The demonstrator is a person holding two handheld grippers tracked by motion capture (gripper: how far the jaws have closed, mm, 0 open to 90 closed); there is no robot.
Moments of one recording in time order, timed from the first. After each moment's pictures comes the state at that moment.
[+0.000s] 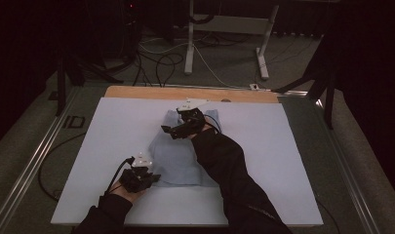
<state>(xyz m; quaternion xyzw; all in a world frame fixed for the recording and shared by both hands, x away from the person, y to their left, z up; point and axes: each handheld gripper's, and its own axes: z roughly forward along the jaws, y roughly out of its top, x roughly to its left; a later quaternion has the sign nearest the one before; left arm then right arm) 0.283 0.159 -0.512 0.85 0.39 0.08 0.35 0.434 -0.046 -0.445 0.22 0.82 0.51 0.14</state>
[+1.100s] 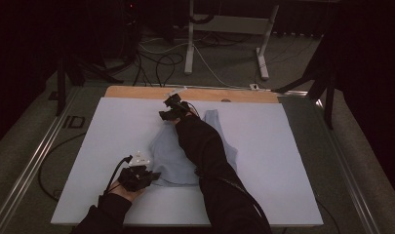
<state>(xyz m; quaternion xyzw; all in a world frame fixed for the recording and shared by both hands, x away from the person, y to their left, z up) 0.283 0.161 -0.509 0.84 0.39 0.09 0.38 0.525 0.009 -0.494 0.36 0.84 0.38 0.17</state>
